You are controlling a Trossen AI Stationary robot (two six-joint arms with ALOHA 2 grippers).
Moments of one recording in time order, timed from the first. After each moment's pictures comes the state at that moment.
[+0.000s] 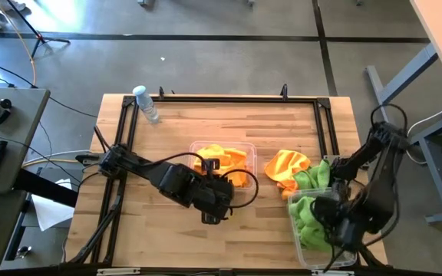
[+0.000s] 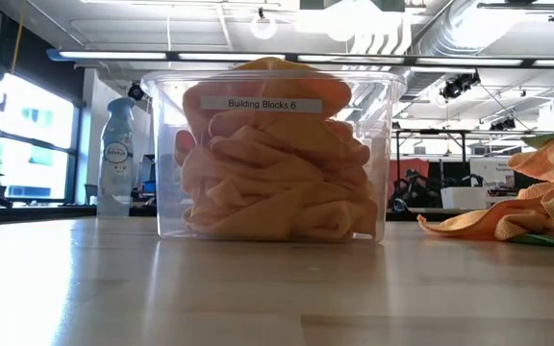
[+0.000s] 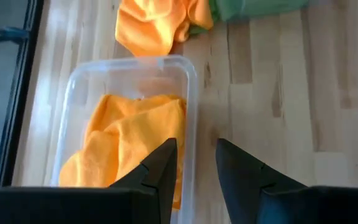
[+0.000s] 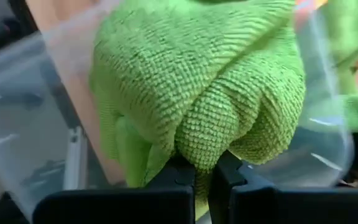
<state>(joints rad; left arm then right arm) -0.43 2.06 2.33 -1.39 -0.48 -0.27 1.04 1.43 1.42 -1.51 0.09 1.34</state>
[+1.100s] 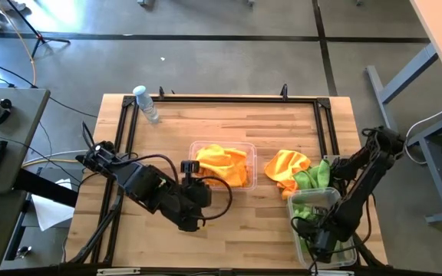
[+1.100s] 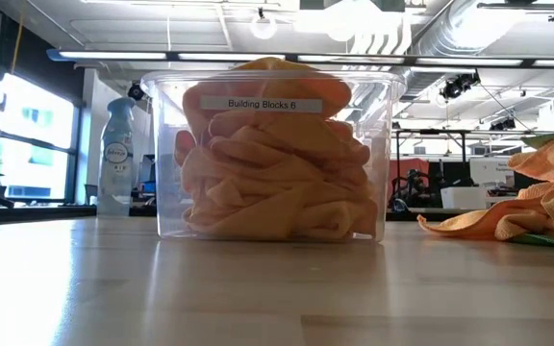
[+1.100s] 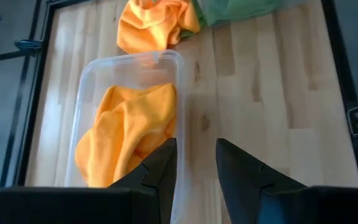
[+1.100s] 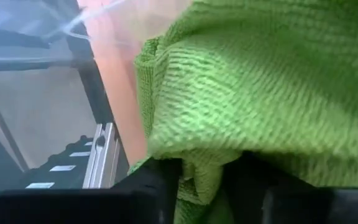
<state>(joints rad) -0.55 1.94 2.33 -1.49 -0.53 -0.33 1.00 1.50 0.98 -0.81 -0.12 1.21</state>
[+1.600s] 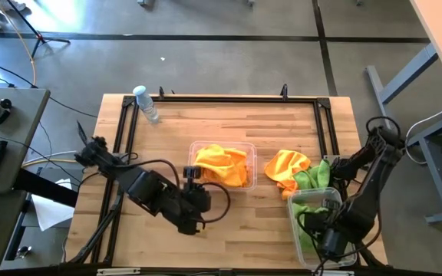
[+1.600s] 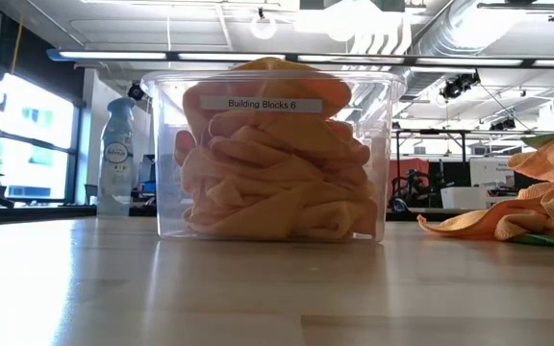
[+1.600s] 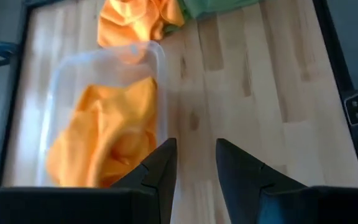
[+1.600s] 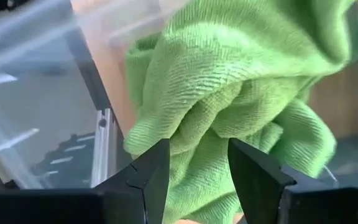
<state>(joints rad) -0.55 1.82 2.00 -1.25 -0.50 -0.29 1.00 1.50 1.30 -1.25 -0.07 1.26</state>
